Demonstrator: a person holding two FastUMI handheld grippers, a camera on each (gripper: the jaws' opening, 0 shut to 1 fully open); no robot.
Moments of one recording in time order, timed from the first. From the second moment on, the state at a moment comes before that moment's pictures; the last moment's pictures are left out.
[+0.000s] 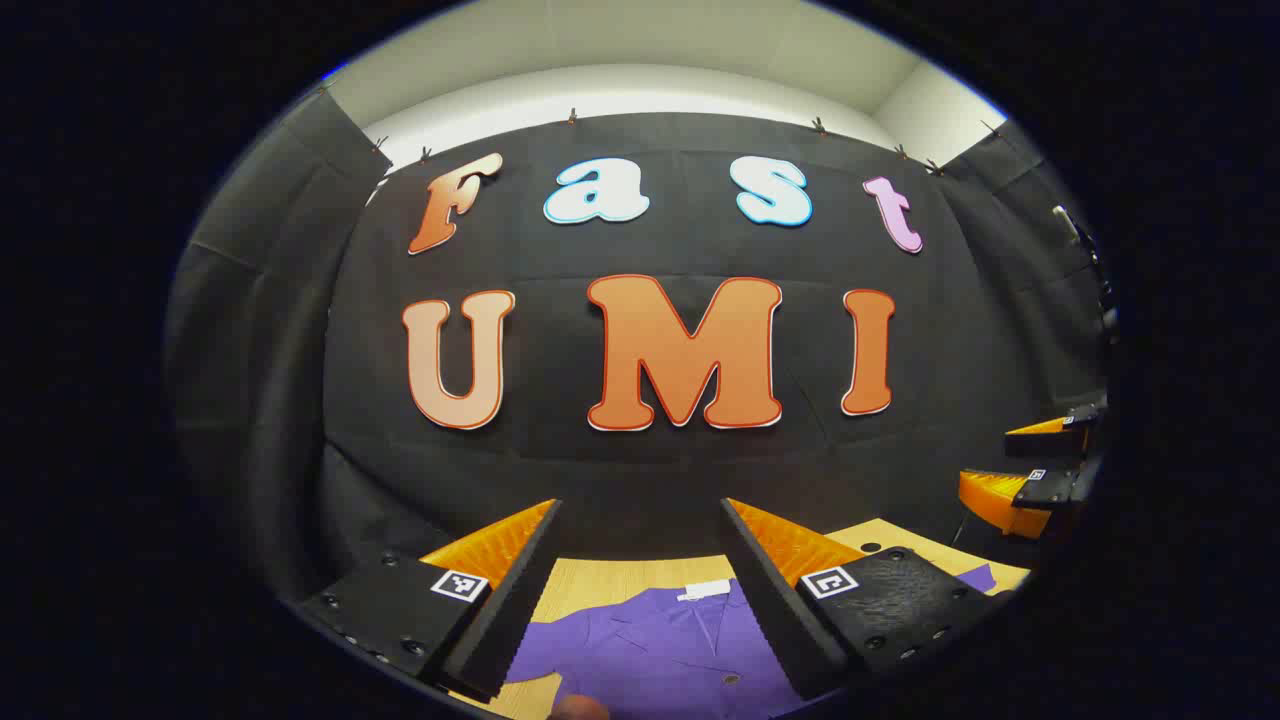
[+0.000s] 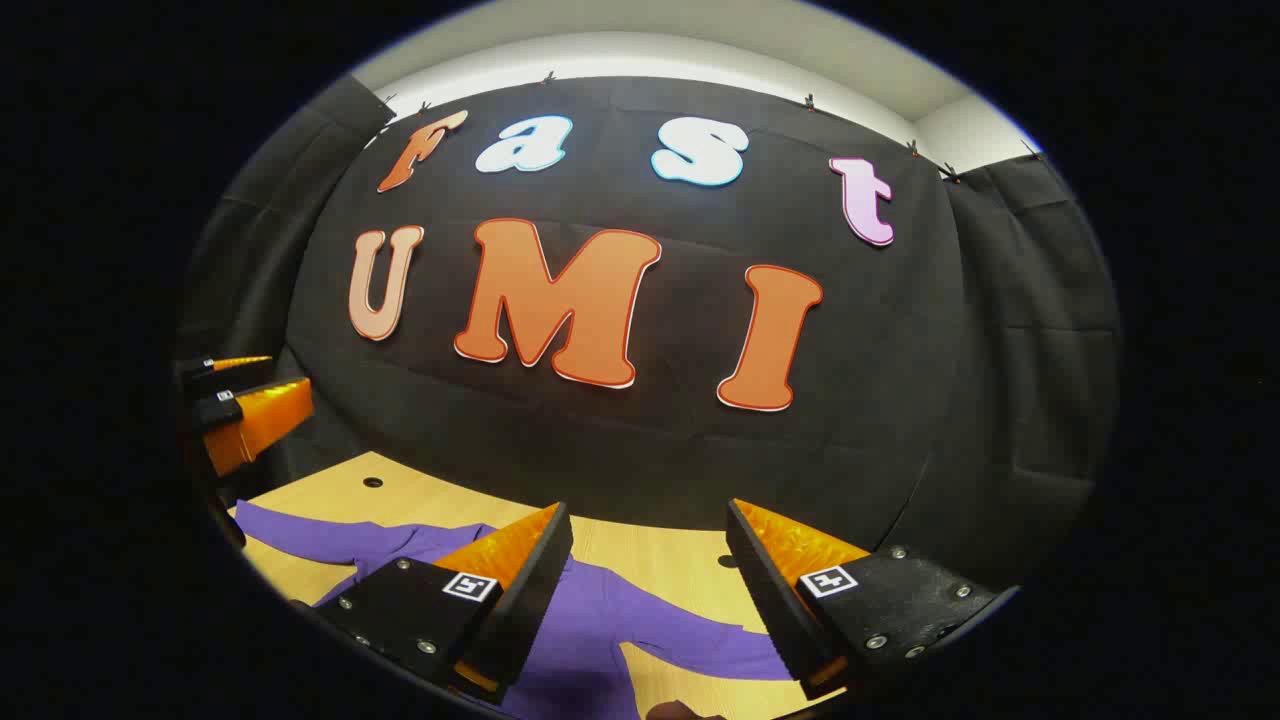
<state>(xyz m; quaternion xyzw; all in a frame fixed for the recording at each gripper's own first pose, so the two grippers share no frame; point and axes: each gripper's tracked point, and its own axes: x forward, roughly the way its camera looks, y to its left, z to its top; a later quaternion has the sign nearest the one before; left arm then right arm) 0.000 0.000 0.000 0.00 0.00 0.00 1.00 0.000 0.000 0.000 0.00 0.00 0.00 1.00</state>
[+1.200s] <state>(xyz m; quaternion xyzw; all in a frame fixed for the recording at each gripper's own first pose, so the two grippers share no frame) 0.011 -0.032 0.004 0.01 -0.01 0.00 1.00 0.029 -0.053 -0.060 0.01 0.05 -0.04 1.00</state>
